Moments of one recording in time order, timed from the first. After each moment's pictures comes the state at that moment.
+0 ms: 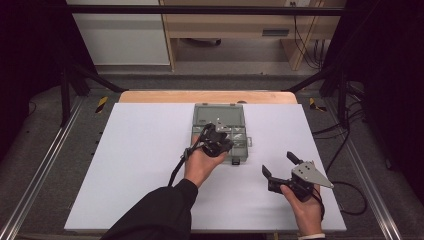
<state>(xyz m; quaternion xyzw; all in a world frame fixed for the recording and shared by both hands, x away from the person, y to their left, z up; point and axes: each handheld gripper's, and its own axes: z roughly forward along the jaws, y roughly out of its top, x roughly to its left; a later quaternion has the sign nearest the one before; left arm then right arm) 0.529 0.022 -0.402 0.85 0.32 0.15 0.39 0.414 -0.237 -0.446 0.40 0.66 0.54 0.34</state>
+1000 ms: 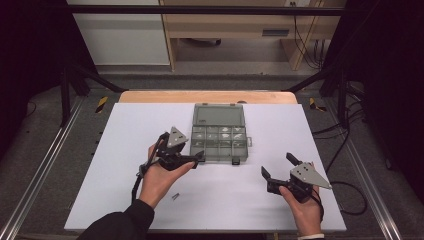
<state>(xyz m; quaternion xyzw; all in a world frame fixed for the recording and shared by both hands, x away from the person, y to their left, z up) 0.476 0.130 -0.383 0.81 0.35 0.21 0.42 0.412 -0.235 -0.447 0.40 0.67 0.53 0.35</state>
